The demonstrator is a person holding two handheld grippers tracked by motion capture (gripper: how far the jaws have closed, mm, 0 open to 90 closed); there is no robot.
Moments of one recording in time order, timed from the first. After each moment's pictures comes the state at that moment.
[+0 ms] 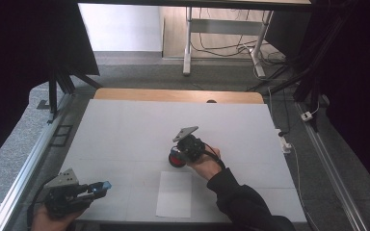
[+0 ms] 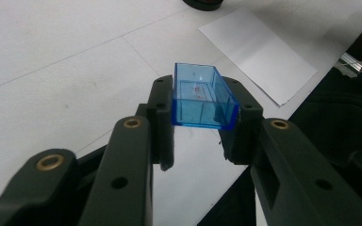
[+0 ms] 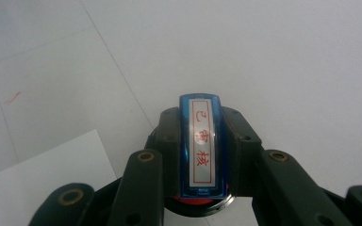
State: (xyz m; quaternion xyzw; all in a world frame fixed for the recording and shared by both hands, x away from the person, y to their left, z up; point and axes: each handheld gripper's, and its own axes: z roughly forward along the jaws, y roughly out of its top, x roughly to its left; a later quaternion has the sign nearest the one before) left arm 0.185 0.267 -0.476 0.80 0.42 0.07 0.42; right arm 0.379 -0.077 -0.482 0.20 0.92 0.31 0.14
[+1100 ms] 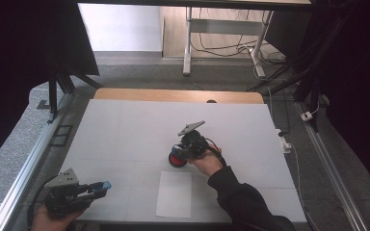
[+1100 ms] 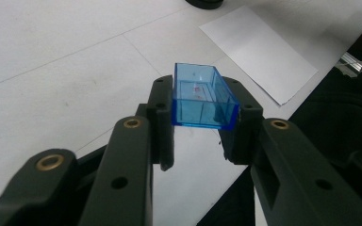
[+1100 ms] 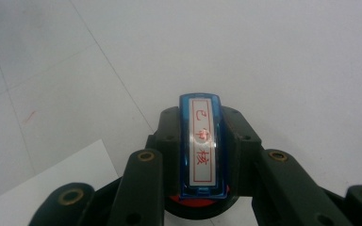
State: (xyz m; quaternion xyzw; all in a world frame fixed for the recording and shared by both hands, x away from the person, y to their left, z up) left arm 0.185 0.267 -0.476 0.80 0.43 0.07 0.42; right arm 0.394 -0.087 -0.485 0.25 0.90 0.34 0.08
